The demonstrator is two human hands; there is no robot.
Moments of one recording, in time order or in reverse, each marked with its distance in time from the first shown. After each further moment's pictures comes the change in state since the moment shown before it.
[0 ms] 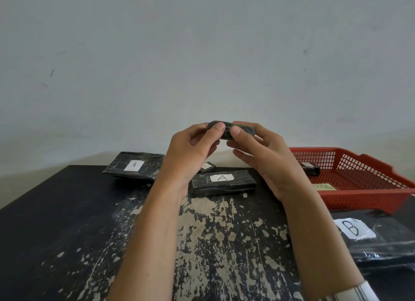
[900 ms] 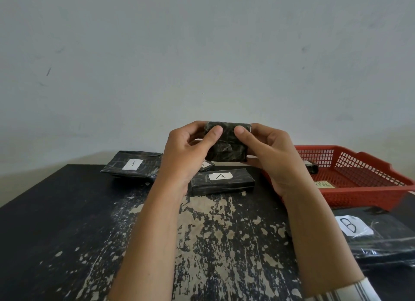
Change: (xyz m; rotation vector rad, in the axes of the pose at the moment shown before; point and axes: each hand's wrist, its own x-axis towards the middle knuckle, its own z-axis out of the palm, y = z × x) left_hand -0.003 -0.002 -0.001 0.121 0.024 0.116; right_hand 0.001 0.001 -0.008 -0.048 0.044 -0.021
